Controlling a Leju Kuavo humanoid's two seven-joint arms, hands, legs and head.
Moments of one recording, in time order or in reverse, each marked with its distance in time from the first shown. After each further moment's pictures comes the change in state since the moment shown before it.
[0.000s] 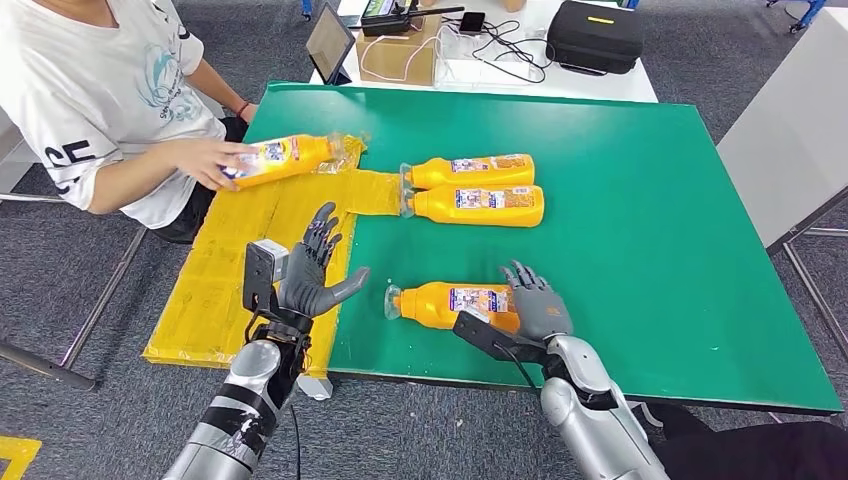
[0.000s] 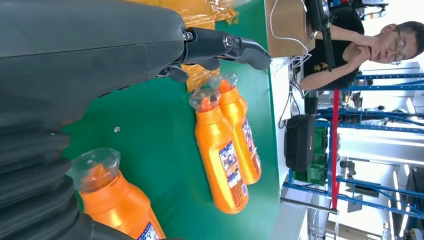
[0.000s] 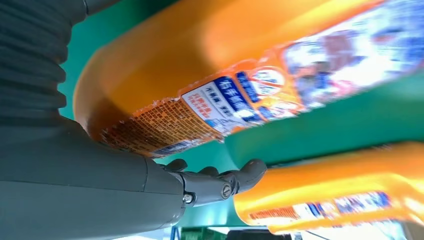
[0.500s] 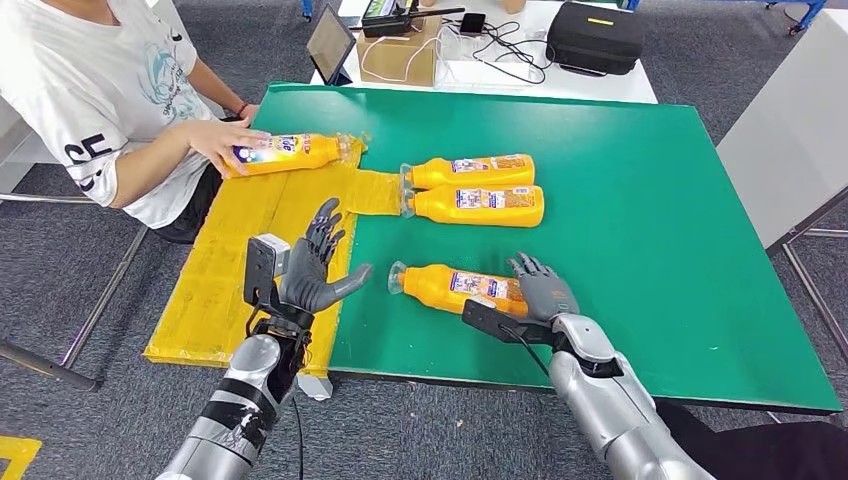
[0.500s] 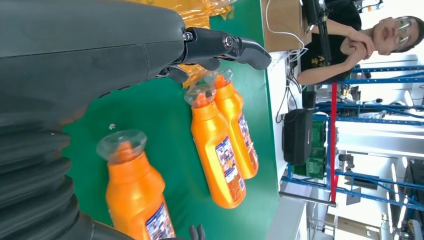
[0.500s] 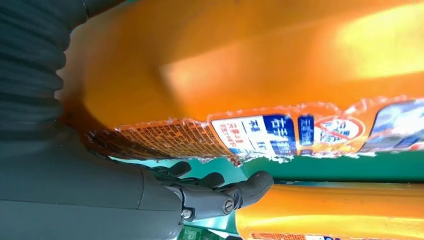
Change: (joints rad) left arm -0.026 0.003 0.000 0.015 0.000 -0.028 0.010; right arm -0.160 -0.012 0.034 0.231 0.026 0.079 -0.008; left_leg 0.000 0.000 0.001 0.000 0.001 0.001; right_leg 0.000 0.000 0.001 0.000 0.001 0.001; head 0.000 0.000
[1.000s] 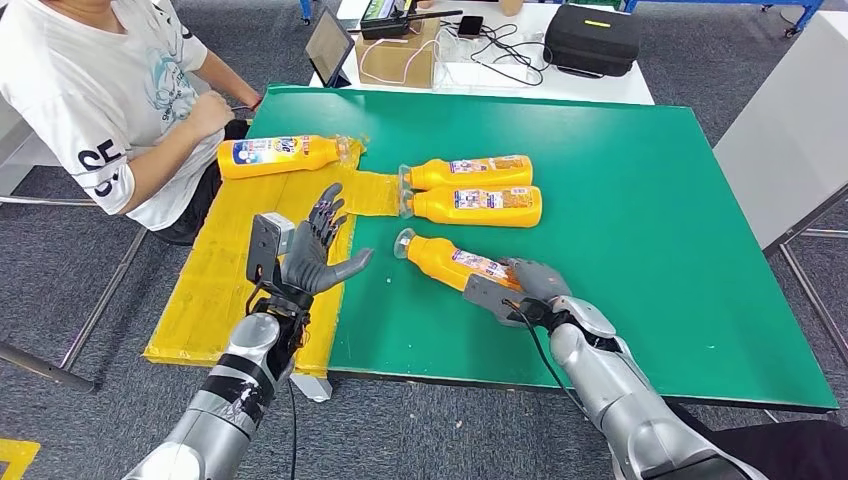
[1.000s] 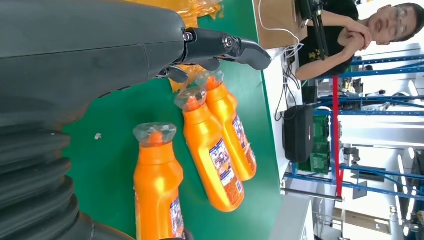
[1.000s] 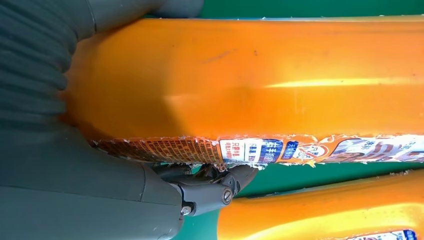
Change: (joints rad) left arm -0.101 0.019 -0.002 0.098 -0.002 -0.015 0.007; right arm -0.122 0.031 -0.007 0.189 -0.230 0.076 -0.113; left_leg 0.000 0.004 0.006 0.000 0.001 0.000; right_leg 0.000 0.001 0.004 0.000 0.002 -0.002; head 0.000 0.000
